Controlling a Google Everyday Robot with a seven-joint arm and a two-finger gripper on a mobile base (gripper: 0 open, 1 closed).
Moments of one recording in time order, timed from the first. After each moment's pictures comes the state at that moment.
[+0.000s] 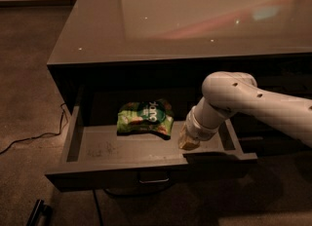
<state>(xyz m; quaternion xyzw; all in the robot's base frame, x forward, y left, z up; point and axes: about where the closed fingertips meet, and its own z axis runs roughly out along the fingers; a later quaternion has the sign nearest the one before) 0.501 -0.103 0.642 -0.66 0.73 0.11 0.13</state>
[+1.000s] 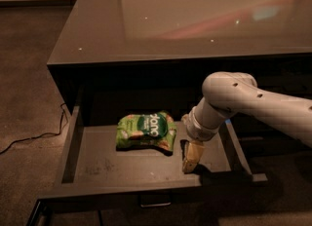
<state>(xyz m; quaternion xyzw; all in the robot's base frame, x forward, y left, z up) 0.500 -0.103 0.642 -0.66 0.73 0.11 0.13</state>
